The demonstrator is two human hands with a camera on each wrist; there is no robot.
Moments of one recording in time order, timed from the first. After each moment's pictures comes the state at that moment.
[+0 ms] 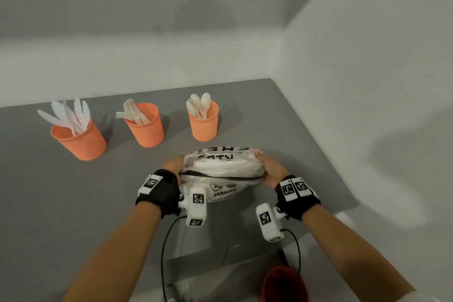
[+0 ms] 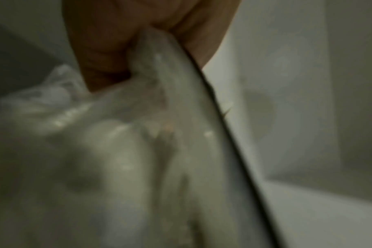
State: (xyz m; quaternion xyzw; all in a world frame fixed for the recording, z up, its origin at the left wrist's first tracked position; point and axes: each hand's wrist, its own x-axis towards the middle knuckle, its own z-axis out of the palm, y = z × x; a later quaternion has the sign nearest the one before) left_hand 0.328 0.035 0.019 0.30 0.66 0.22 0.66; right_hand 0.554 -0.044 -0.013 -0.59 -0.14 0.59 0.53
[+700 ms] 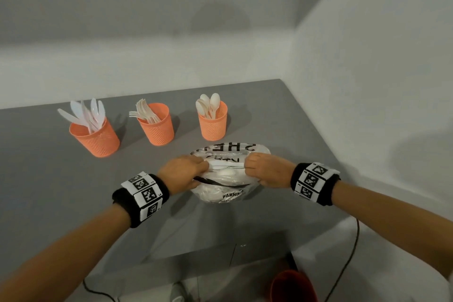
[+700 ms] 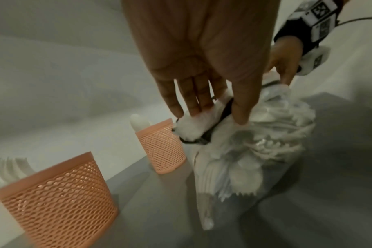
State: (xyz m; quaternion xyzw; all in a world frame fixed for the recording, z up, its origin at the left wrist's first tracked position) left_hand 0.294 0.009 0.045 0.95 0.30 -0.04 0.04; right_hand 0.555 -0.051 0.031 -0.37 -0.93 -0.01 -0.06
